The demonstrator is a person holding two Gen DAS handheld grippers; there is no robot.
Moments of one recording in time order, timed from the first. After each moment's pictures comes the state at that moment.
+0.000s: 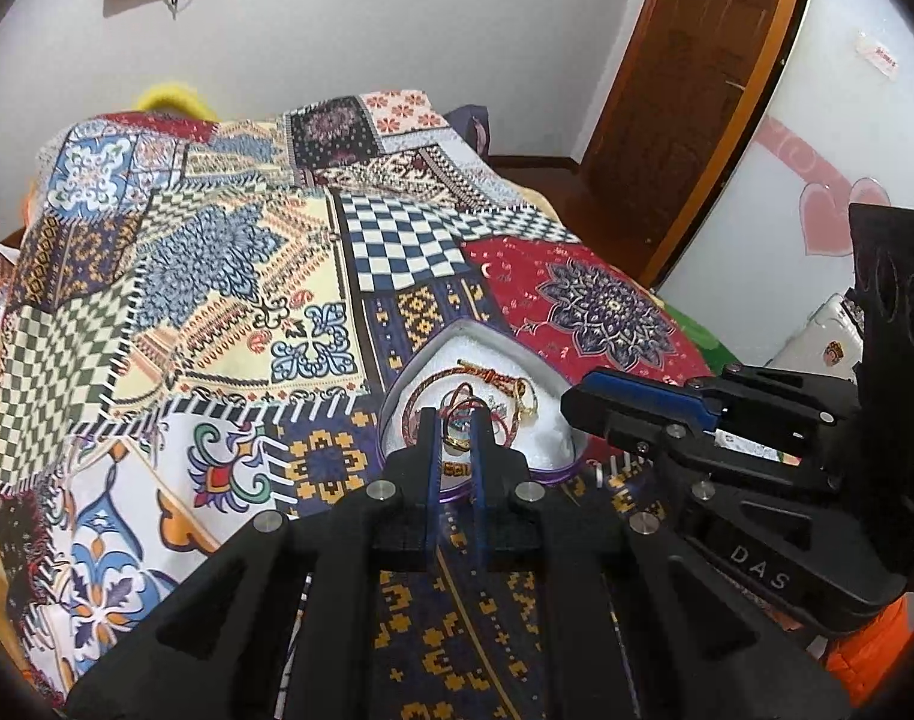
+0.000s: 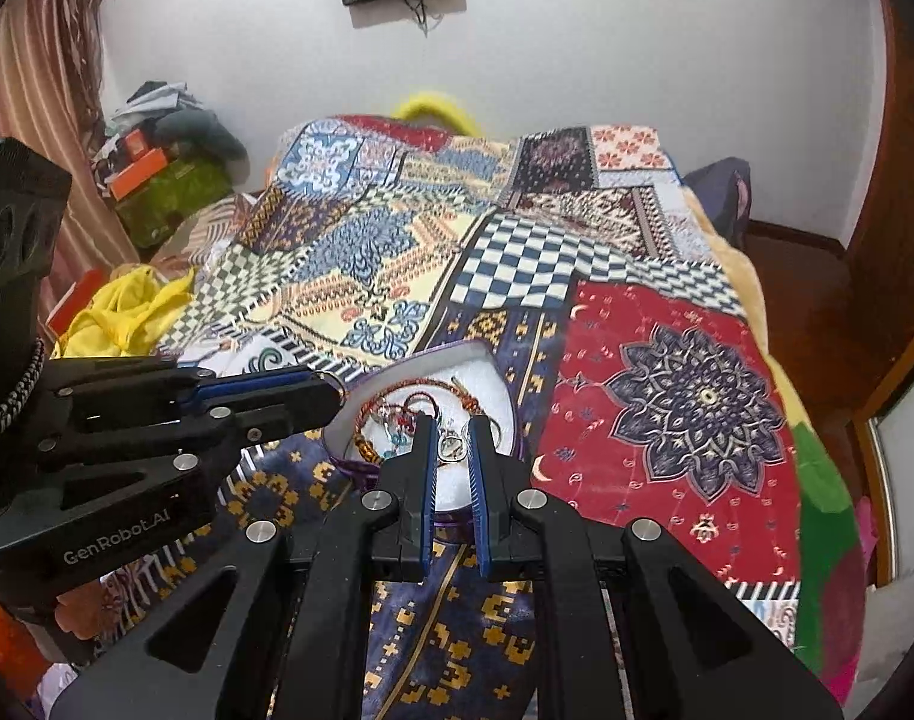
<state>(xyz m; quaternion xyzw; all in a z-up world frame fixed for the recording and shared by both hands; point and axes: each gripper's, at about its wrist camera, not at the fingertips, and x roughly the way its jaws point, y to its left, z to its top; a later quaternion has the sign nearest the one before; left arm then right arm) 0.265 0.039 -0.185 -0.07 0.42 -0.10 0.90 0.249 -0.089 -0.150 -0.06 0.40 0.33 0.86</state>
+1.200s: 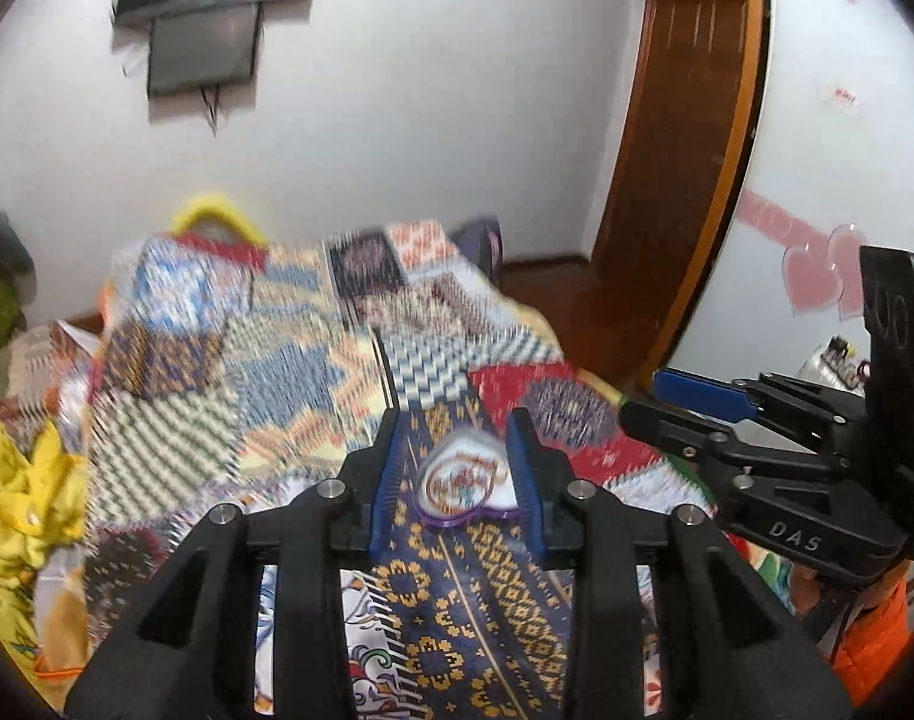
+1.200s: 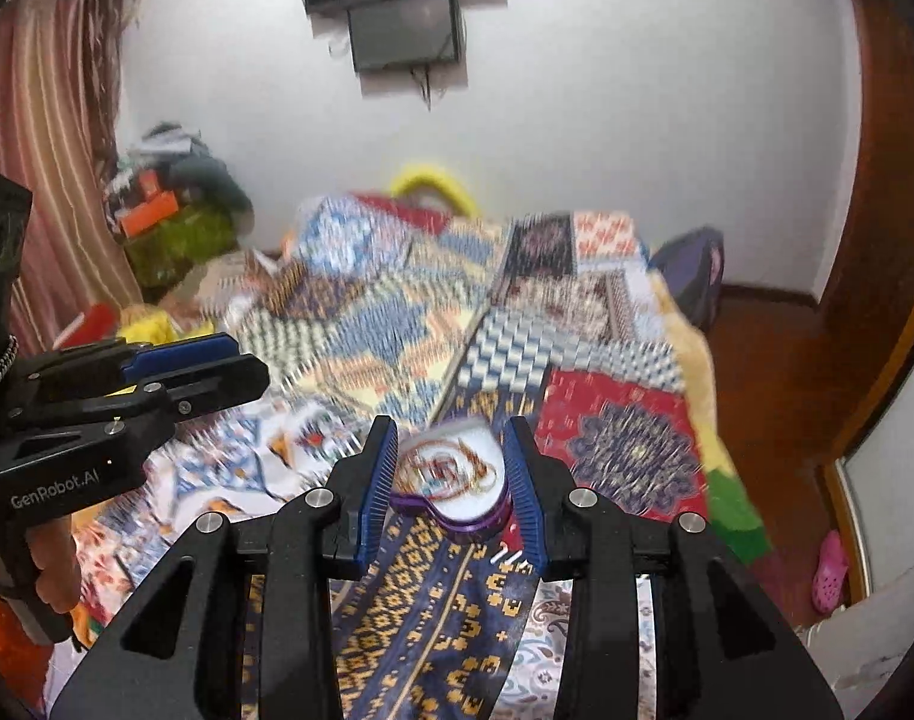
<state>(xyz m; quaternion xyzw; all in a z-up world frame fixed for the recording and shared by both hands) 0.165 0.043 -0.053 -0.05 0.28 -0.06 0.96 0.183 -0.123 -0.046 -0.05 0.29 0.31 0.90</state>
